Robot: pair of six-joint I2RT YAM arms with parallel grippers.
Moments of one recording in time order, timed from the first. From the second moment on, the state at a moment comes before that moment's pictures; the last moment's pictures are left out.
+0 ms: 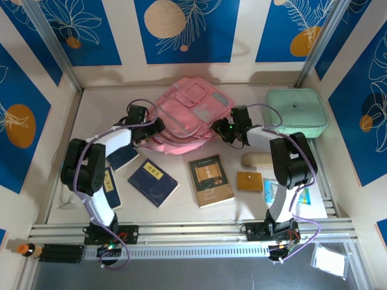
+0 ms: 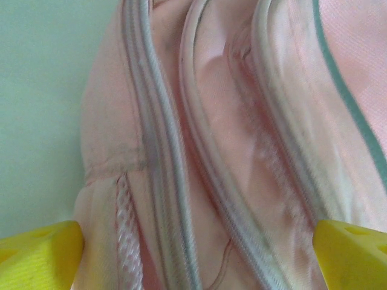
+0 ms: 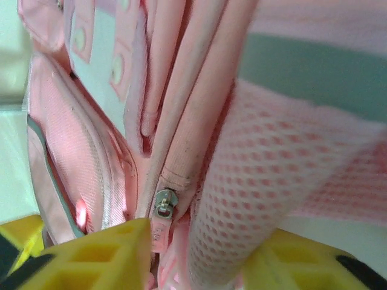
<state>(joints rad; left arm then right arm) -0.27 1.78 1.11 -0.23 0.09 -0.65 0.28 1.82 1.05 -0.03 -0.36 0.96</state>
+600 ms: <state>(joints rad) -0.55 1.54 0.91 -0.22 0.21 -0.81 0.21 1.88 1.12 -0.13 -0.42 0.95</state>
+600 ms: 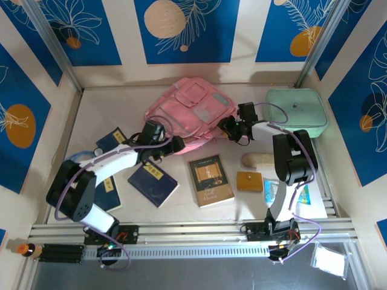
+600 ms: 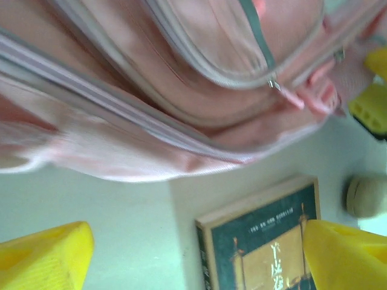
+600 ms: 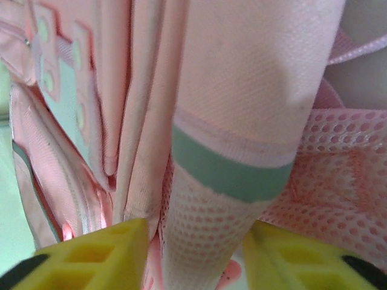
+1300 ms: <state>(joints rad) -0.38 1.76 1.09 -0.24 0.14 -0.67 0.33 1.93 1.15 0.04 -0.54 1.05</state>
